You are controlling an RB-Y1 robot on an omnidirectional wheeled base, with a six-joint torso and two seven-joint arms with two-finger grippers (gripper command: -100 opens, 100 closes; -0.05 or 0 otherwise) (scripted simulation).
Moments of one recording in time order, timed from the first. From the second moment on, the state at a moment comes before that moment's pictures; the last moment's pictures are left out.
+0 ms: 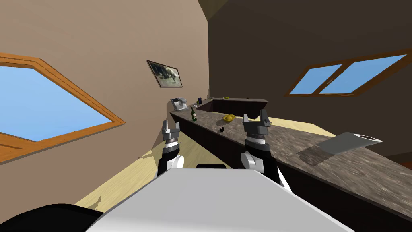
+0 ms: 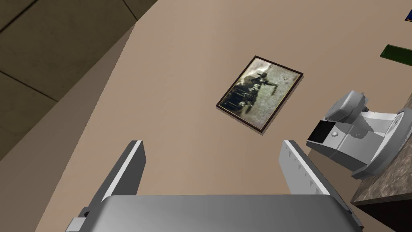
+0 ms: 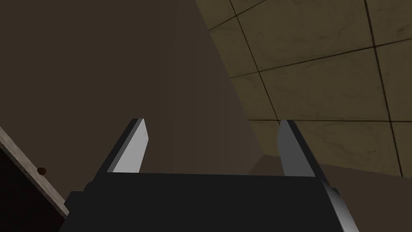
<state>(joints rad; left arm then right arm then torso) 0.51 -0.03 -0.06 -2.24 0.11 -0.54 0.05 0.47 0.03 0.02 -2.35 -0.03 -0.52 -0.12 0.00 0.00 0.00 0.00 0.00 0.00</state>
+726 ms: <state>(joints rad) 0.51 -0.03 -0.06 -2.24 0.11 -0.54 0.05 0.47 -0.13 -0.05 -2.31 -0.07 -0.36 -0.24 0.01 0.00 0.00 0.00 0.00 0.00</state>
